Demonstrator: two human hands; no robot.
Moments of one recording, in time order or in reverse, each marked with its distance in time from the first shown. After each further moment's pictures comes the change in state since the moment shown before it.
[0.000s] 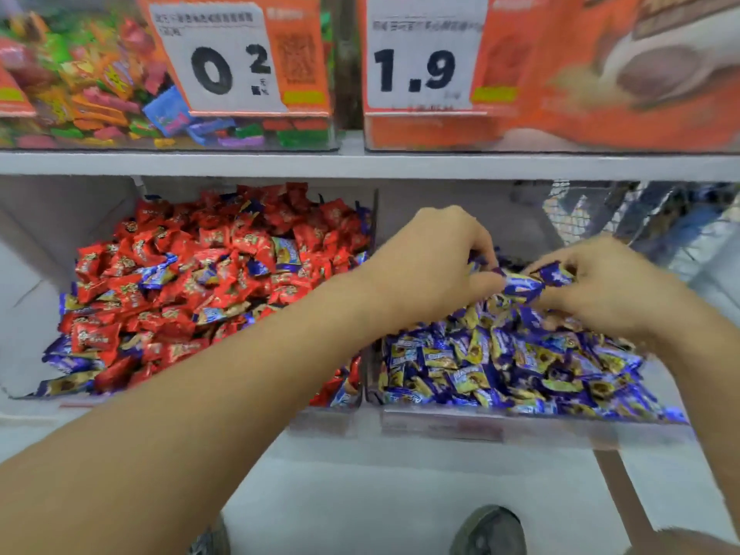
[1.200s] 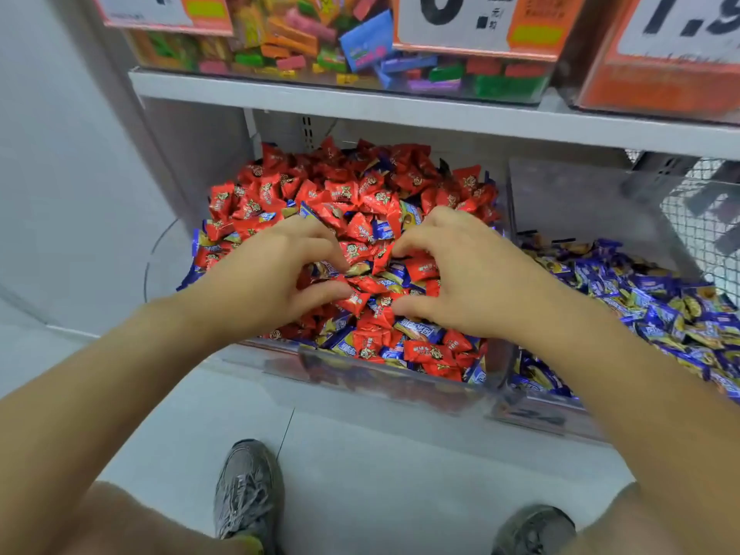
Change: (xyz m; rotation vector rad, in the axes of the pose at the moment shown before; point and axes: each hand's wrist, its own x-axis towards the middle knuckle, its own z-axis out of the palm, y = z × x) left_hand -0.176 -0.185 -0.063 0.199 0.092 -0.091; right_hand 0.024 -0.141 0.154 -0.504 -0.057 -0.680
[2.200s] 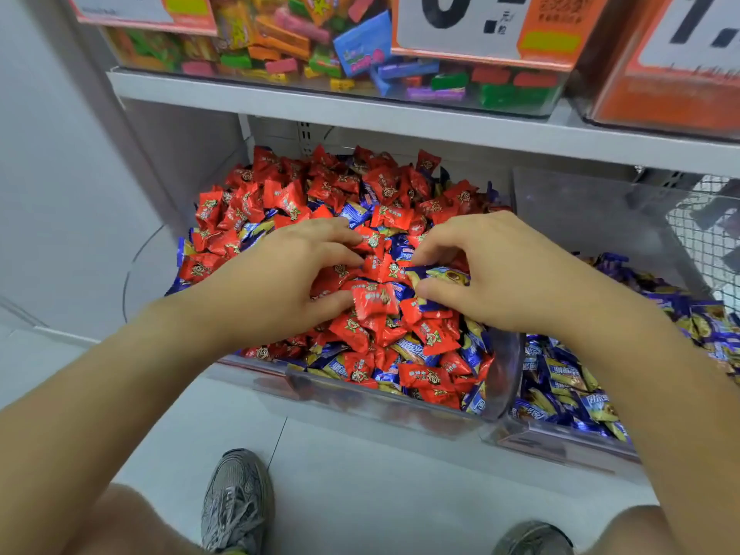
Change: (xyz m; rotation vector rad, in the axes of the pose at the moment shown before) left_hand 0.021 0.003 0.004 0.034 -0.076 -0.011; right_hand 0.008 0.026 -0.020 0.118 -0.014 -0.028
